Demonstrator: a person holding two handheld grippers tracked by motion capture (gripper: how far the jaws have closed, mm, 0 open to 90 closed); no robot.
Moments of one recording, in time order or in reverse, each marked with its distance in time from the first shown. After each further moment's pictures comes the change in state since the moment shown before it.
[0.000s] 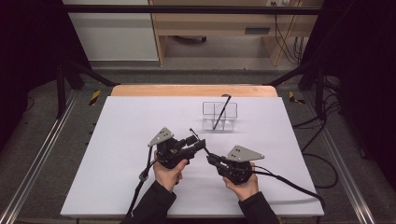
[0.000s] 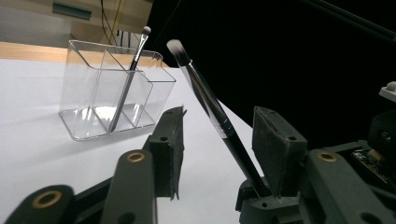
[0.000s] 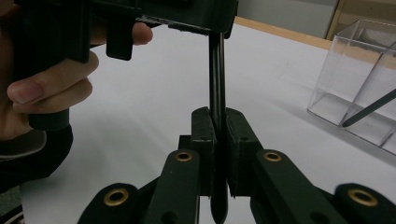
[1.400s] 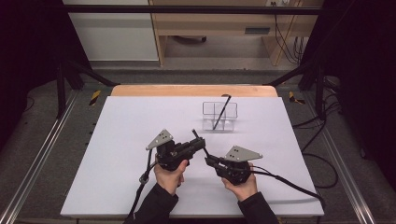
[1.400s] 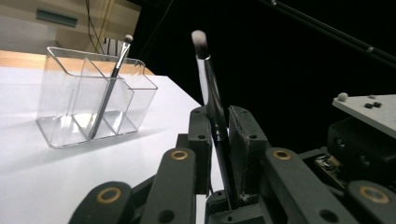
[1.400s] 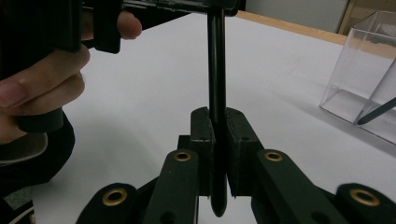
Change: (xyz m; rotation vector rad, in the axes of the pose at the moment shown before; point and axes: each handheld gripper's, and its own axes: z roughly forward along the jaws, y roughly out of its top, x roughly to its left) left arm -0.010 -0.001 -0.005 -0.038 -0.056 -0.010; right arm 0.001 -0.002 0.004 0.012 0.034 0.010
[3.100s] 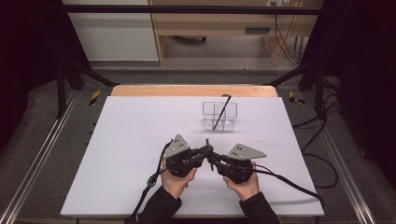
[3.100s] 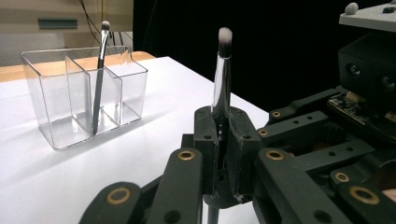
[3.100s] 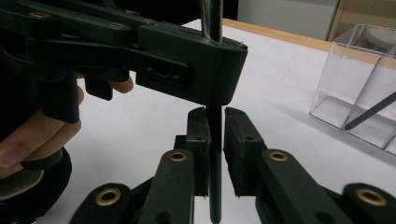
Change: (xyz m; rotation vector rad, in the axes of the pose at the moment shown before) left arm -0.026 -0.008 0.014 0.119 0.050 0.218; right arm 0.000 0.008 -0.007 -0.029 -0.022 0.023
